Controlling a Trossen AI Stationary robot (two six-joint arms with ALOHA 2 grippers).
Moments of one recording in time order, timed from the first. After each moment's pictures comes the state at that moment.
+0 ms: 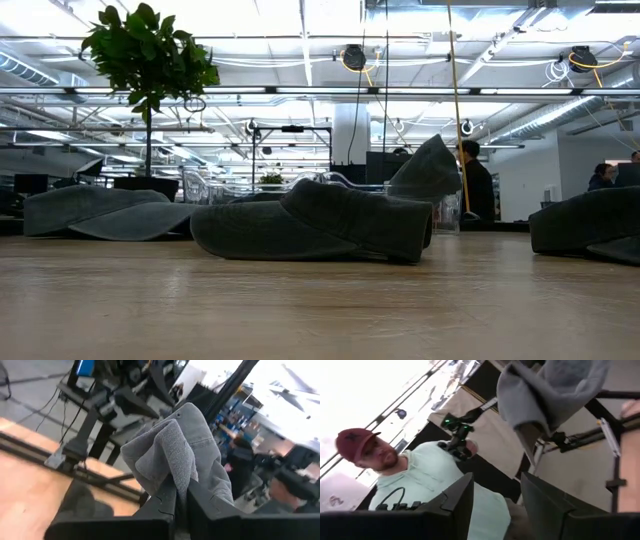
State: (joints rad) left arm -0.43 1.40 1.76 -0.43 -0.26 -0.61; right arm 0.09 1.10 1.42 -0.25 -0.72 0.96
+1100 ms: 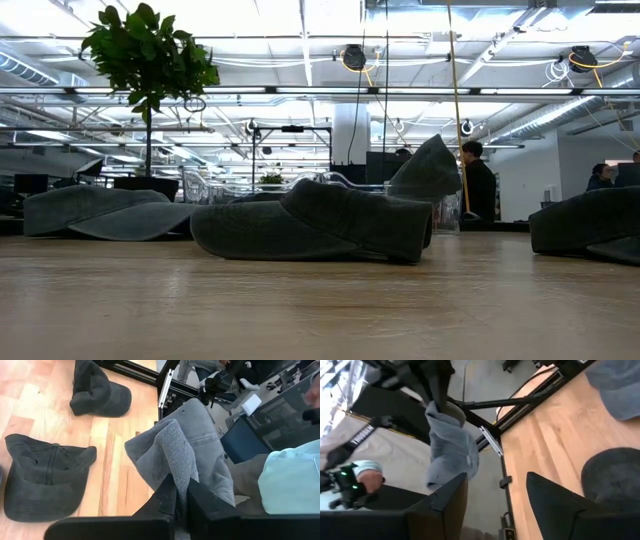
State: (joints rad) left arm -0.43 1.40 1.76 -0.96 0.05 -0.61; right arm 0.03 1.33 1.42 -0.44 -0.39 0.84
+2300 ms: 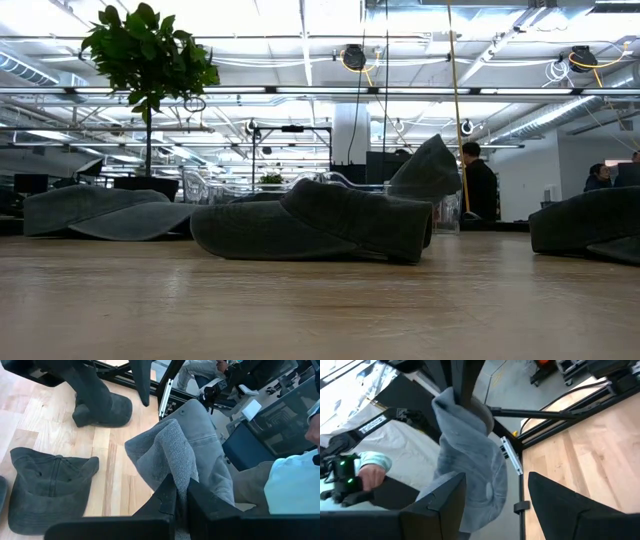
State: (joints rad) left arm -0.43 1.40 1.76 -0.92 0.02 -0.58; right arm 0.17 1.54 1.42 -0.08 -0.29 0.79
